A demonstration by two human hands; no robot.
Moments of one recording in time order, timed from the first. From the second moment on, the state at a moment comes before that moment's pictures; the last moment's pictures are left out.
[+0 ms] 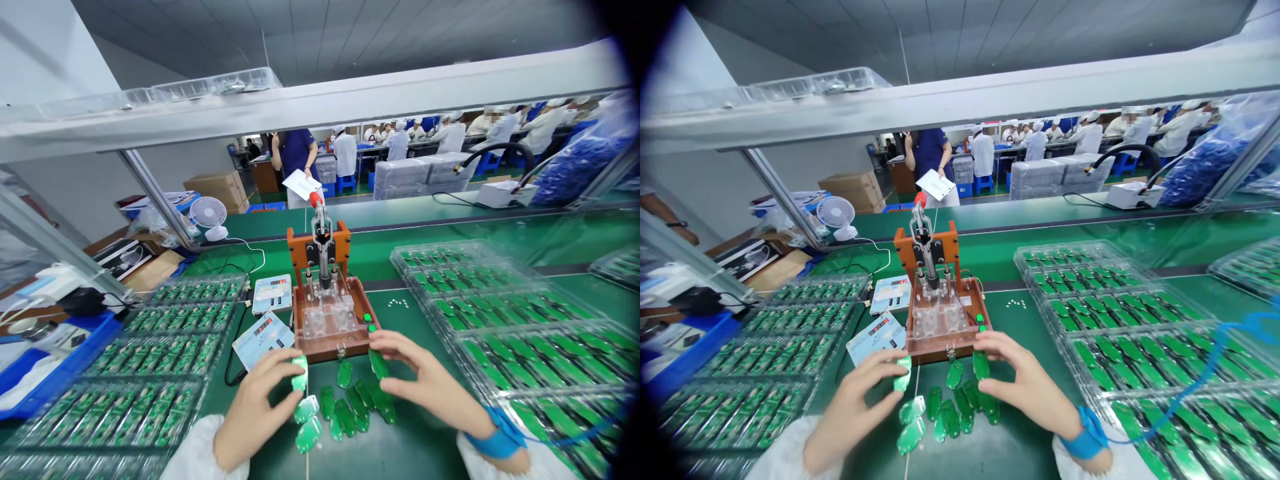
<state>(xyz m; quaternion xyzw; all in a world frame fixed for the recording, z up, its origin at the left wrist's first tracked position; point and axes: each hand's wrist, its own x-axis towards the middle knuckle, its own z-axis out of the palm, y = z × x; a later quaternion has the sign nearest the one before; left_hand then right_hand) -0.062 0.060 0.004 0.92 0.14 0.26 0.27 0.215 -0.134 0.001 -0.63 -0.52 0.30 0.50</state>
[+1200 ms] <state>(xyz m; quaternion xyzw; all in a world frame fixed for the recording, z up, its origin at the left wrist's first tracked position) 0.019 0.090 -0.019 0.90 0.15 0.32 0.26 0.251 -0.043 0.005 -0.62 -0.61 0.11 0.47</state>
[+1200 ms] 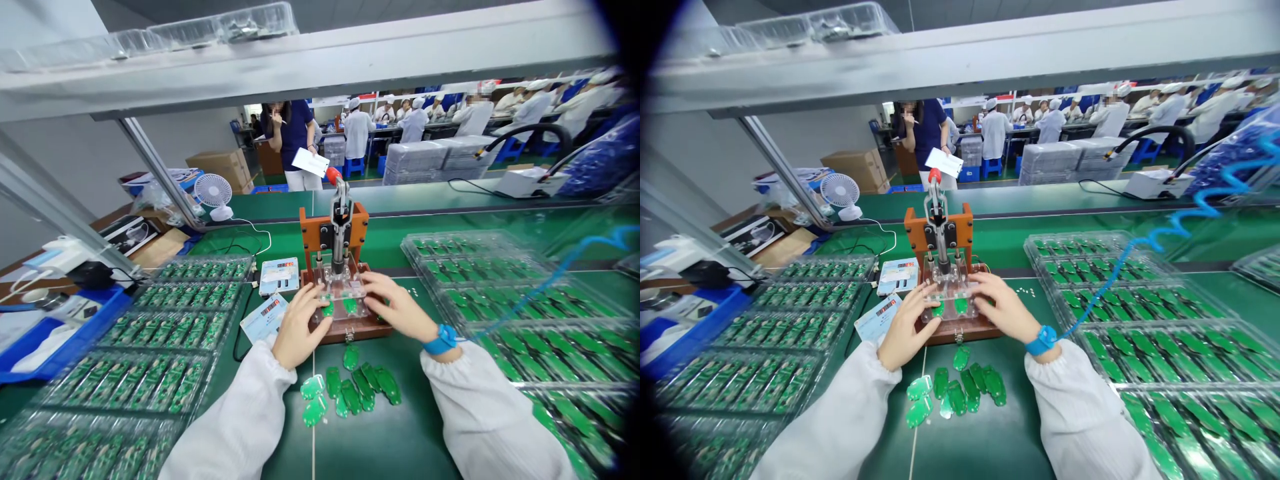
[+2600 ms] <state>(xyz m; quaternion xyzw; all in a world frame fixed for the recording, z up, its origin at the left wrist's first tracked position) 0.013 0.053 -0.027 0.91 0.02 0.33 0.24 0.175 -0.024 0.077 -0.45 -0.65 -0.14 0.60</state>
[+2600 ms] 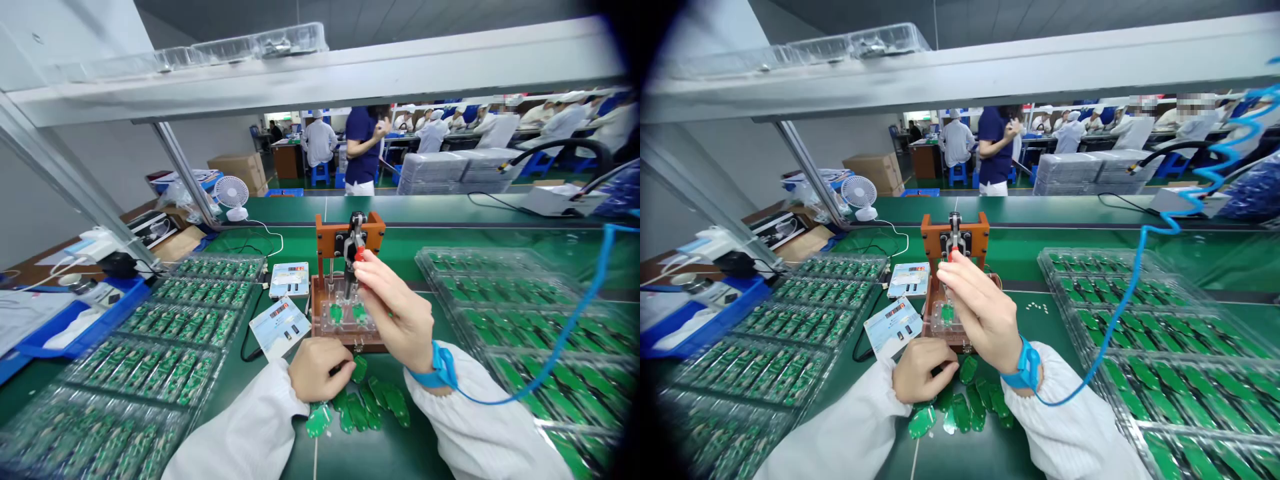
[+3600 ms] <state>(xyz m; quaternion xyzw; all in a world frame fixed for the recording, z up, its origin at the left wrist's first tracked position) -0.027 0.199 -0.008 0.97 0.24 -0.07 0.08 0.167 -0.016 0.068 -0.39 -0.62 -0.10 0.67</state>
